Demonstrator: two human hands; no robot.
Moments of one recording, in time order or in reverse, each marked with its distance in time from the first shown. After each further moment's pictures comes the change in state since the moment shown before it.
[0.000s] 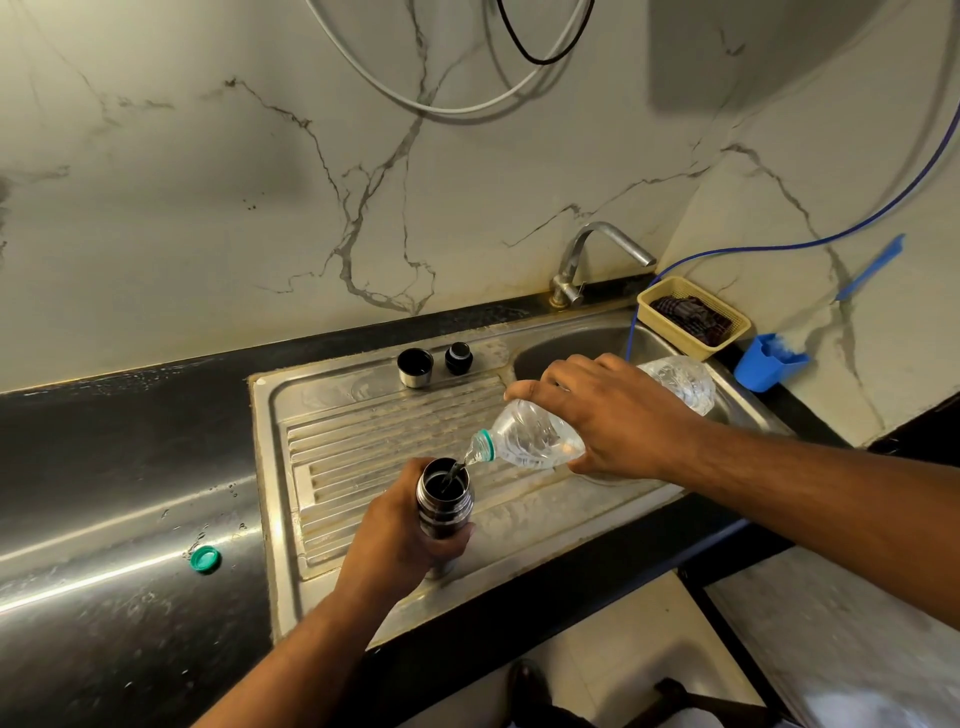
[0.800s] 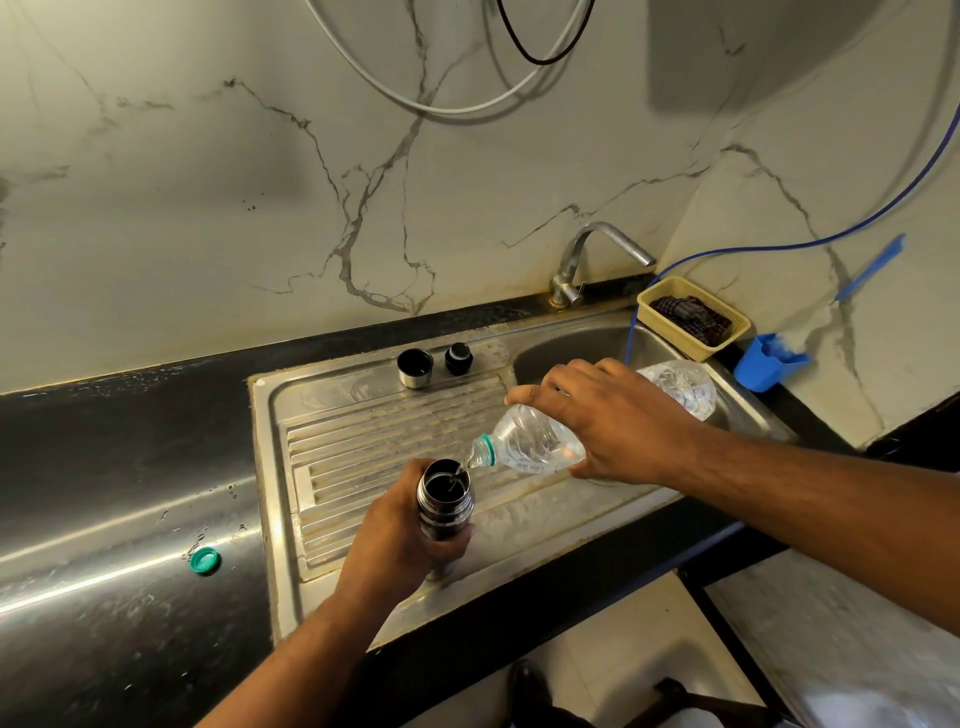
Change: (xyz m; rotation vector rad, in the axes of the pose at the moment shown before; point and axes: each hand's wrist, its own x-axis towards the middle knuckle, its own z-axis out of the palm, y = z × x) left_hand -0.001 0.001 -0.001 -0.013 0.001 0.003; right_hand -0.001 -0.001 0.005 -0.013 0.006 0.002
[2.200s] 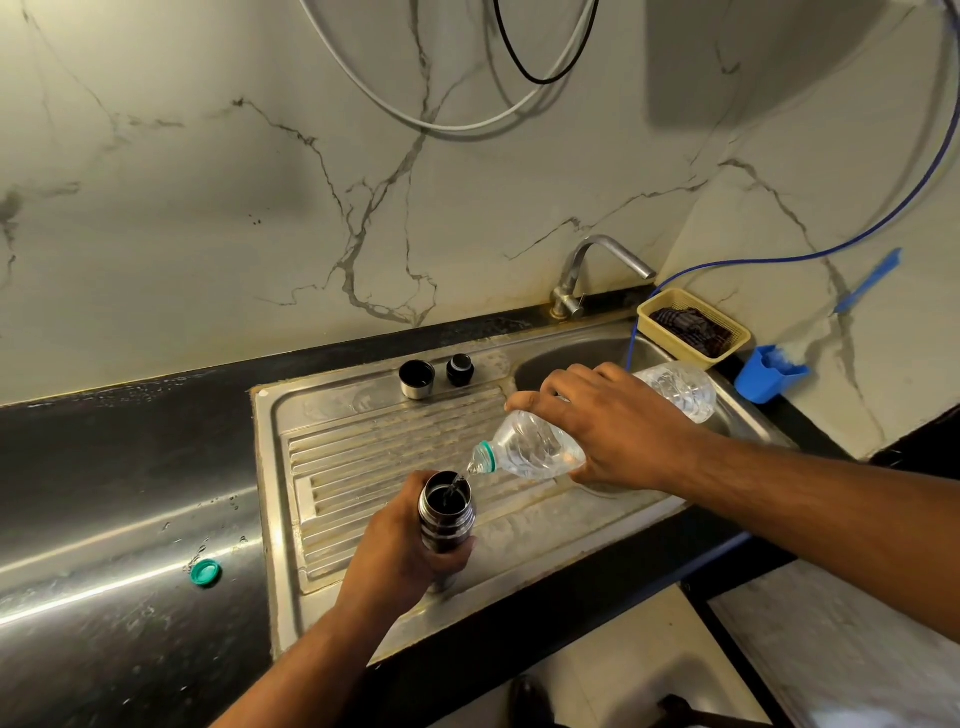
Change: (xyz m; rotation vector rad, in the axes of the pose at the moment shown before) left_hand 0.000 -0.001 0.000 -0.005 -0.008 -0.013; right_hand 0.004 0.004 -0.003 0.004 0.024 0.000
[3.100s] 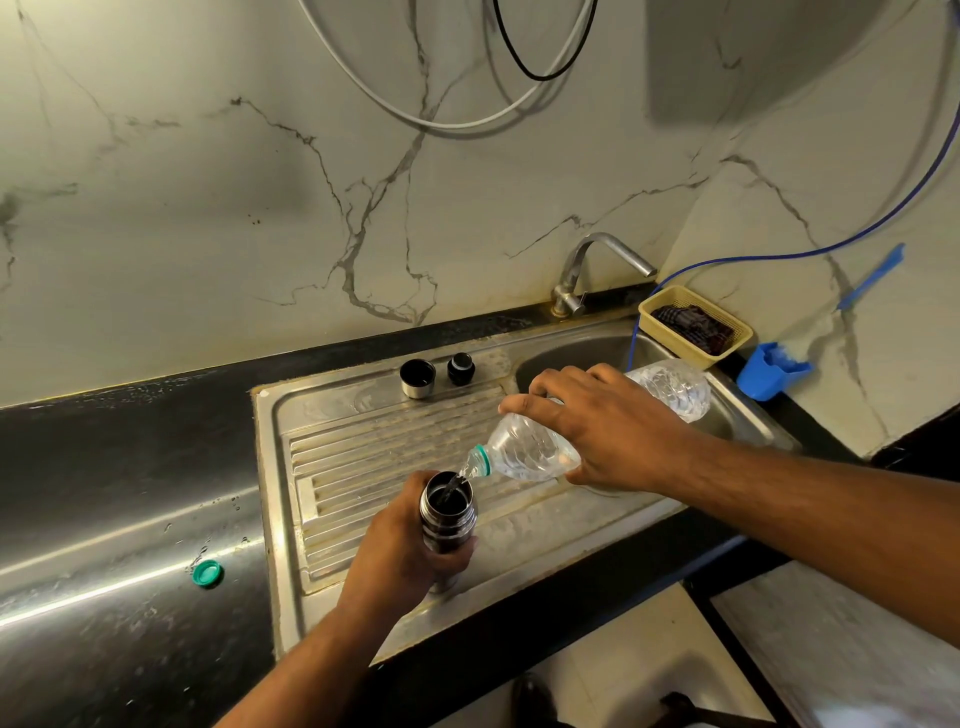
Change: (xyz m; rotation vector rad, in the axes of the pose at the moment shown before) left_hand 0.000 0.001 0.000 0.008 0.005 -0.009; right_hand 0.002 -0.007 -0.004 0.018 -0.012 -0.018
